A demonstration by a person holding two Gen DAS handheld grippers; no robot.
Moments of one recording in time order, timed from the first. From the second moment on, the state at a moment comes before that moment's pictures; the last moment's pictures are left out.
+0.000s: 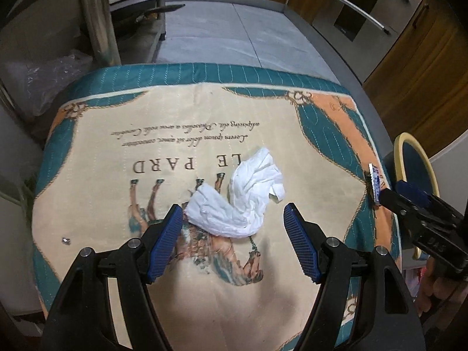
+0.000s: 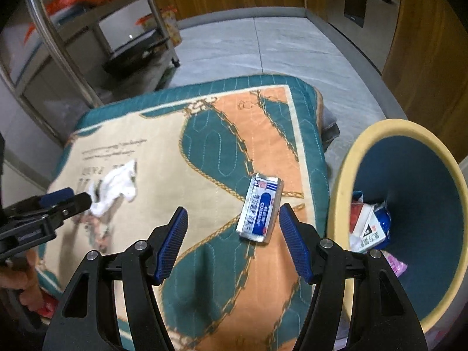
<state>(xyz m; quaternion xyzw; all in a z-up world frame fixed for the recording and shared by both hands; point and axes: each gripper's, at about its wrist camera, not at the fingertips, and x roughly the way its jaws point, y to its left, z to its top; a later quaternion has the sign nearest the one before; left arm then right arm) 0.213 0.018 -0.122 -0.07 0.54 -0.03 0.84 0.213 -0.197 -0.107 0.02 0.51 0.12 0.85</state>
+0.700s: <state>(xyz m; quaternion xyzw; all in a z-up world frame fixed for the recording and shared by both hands) 0.210 0.019 -0.139 -0.09 0.56 -0.04 0.82 0.213 -0.201 -0.131 0.03 0.52 0.12 0.85</state>
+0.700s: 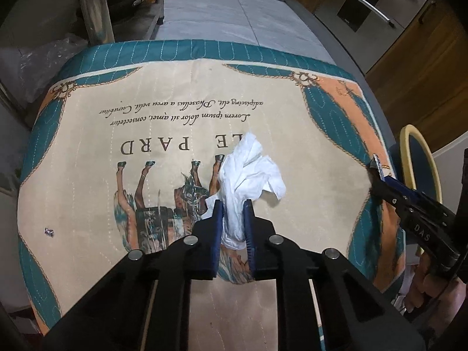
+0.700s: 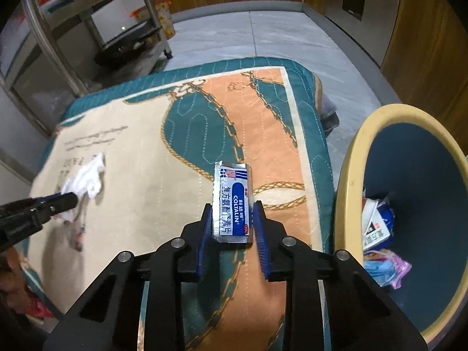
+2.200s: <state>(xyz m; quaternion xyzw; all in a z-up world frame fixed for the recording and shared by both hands) 0.163 -0.091 -0.041 -0.07 0.47 -0.18 0.86 0.108 -0.296 -0.032 0.07 0.43 0.12 0.89</state>
